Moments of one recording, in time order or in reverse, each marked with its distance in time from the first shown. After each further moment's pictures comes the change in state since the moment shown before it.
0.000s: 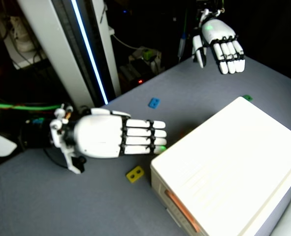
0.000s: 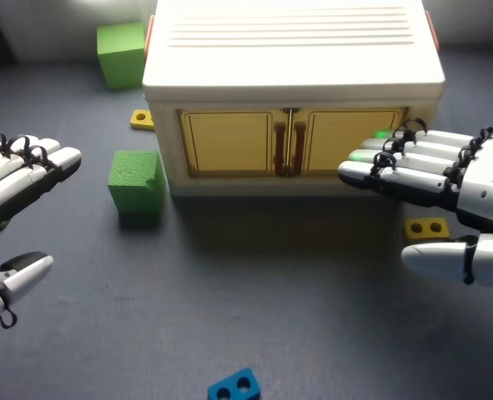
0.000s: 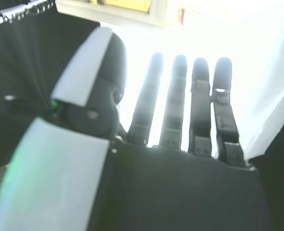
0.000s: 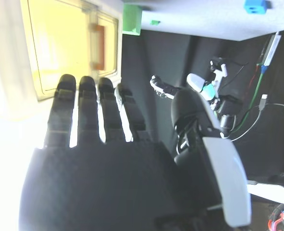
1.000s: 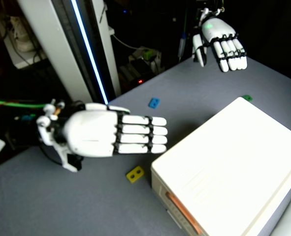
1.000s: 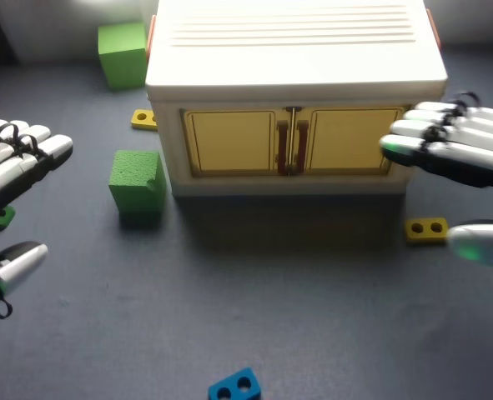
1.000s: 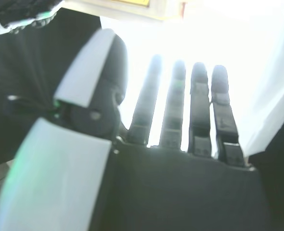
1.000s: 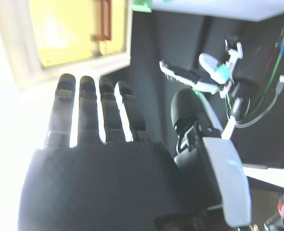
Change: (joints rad) left arm 0.009 -0.003 0.008 -0.010 -0.047 -0.019; right arm -0.112 0.133 -0.093 0.111 0.176 0.021
